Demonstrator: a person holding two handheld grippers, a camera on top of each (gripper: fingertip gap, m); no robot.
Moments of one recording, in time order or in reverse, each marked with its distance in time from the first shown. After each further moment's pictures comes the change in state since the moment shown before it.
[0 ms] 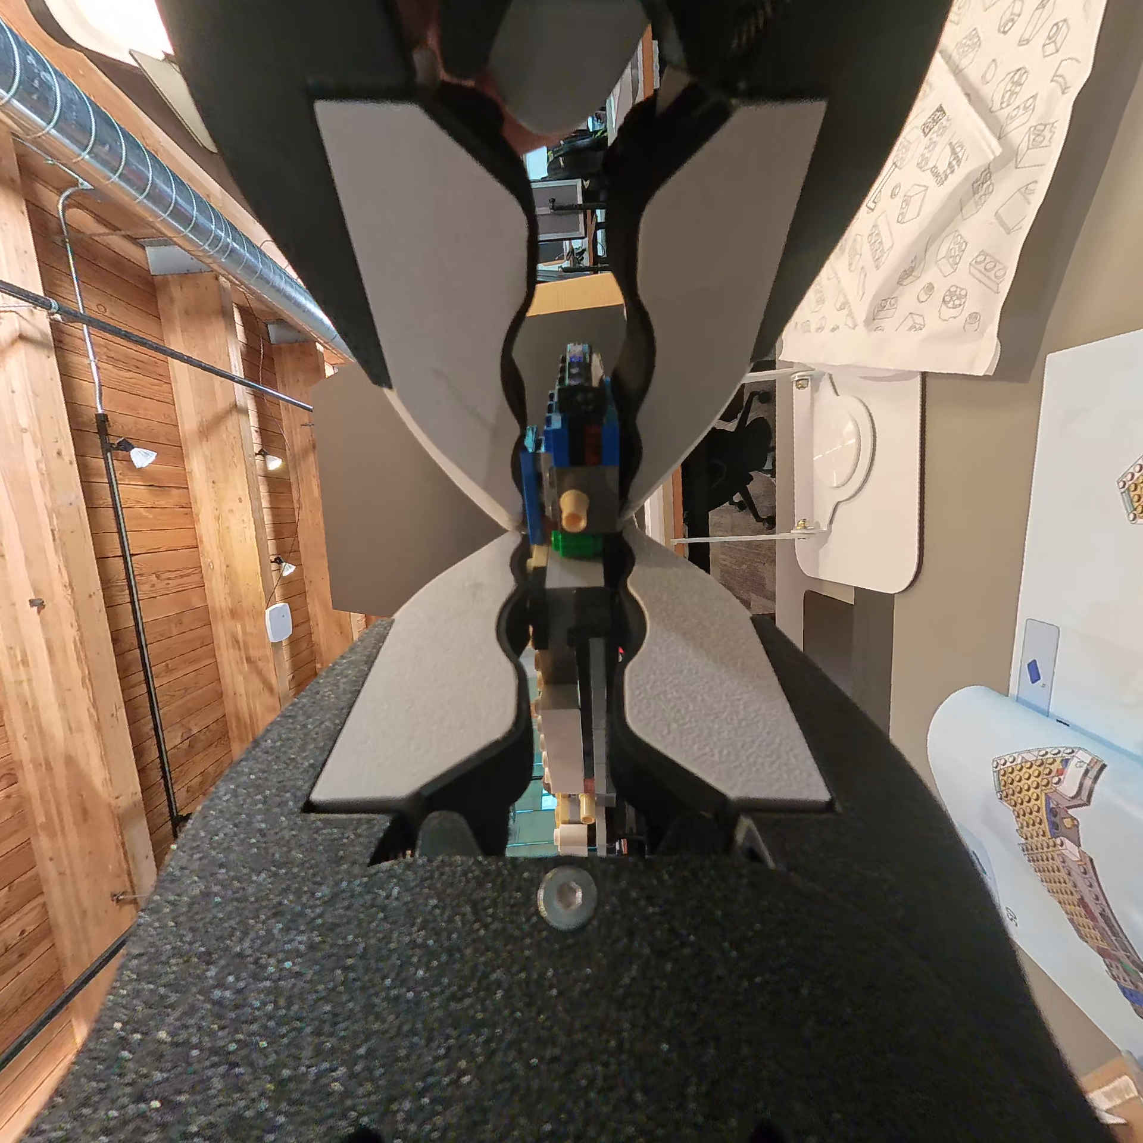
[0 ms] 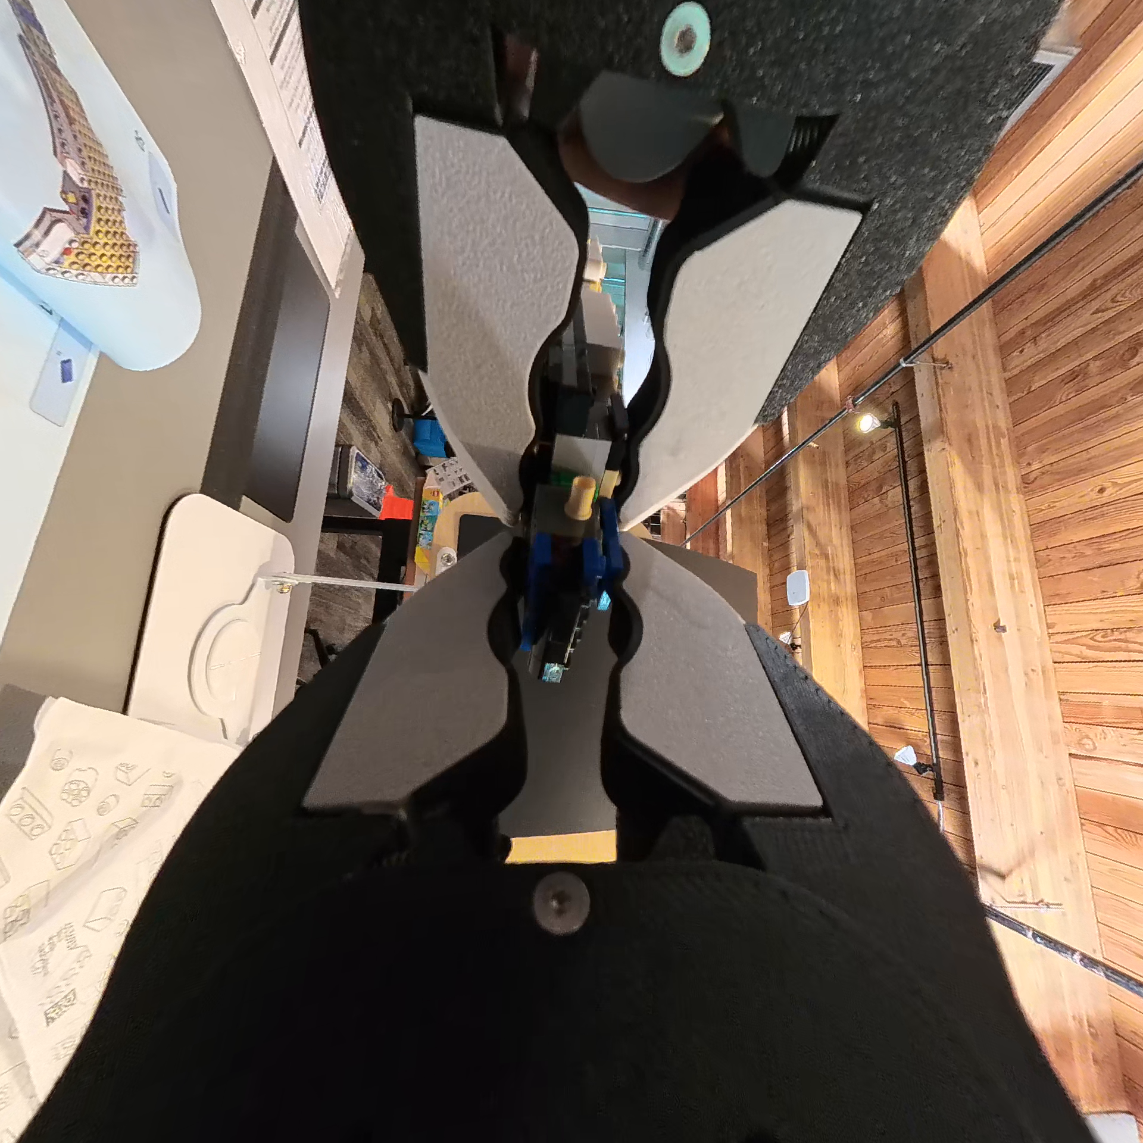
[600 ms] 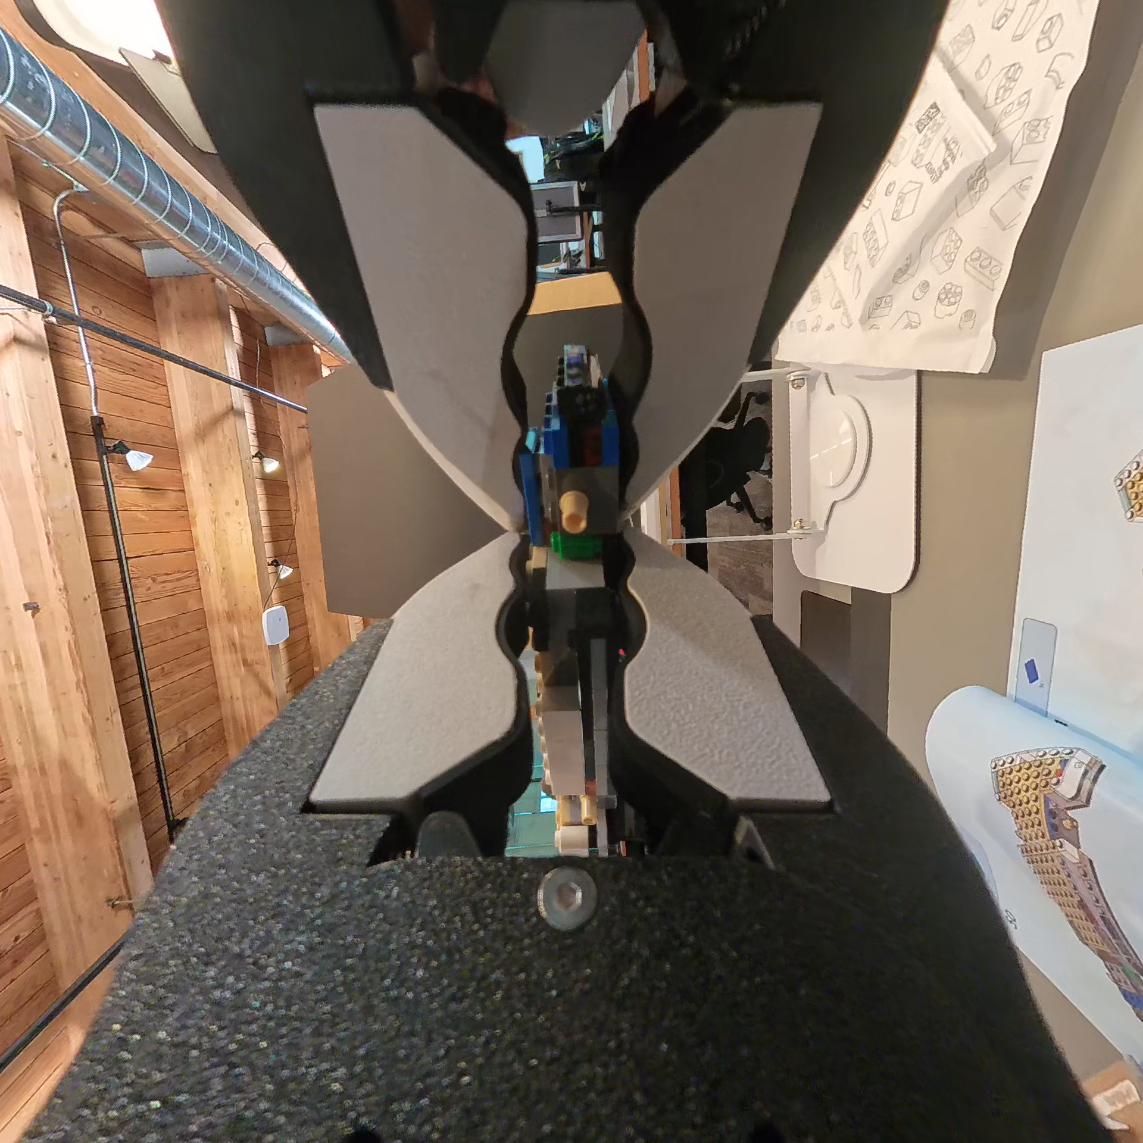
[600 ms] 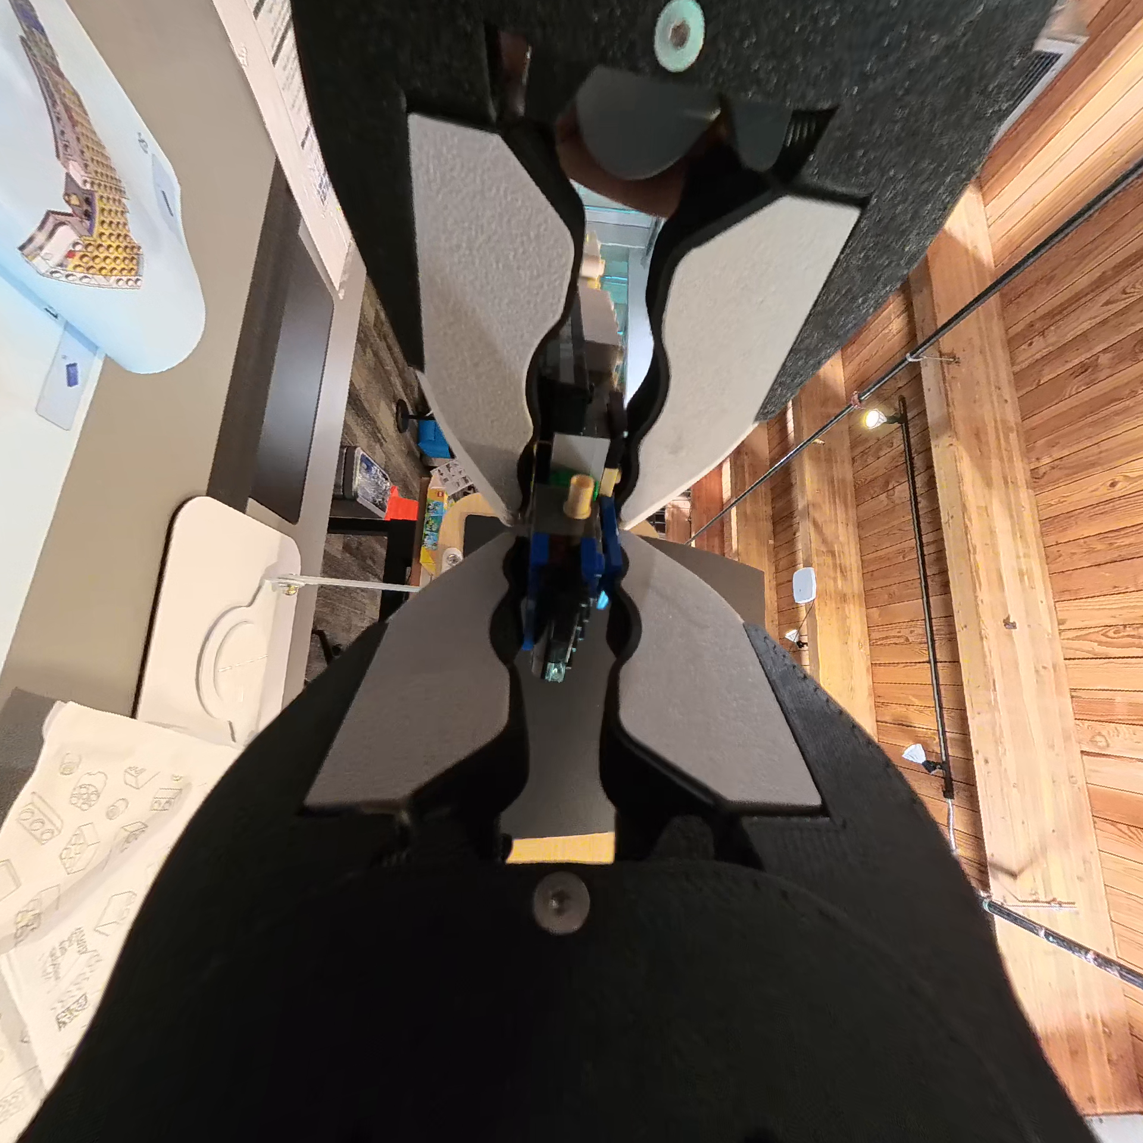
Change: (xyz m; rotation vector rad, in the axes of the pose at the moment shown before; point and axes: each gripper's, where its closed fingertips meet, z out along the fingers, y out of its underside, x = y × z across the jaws) left arm 0.003 0.001 0.003 0.004 0.005 0.001; right arm -0.003 0.002 0.002 -0.002 -0.003 0.011
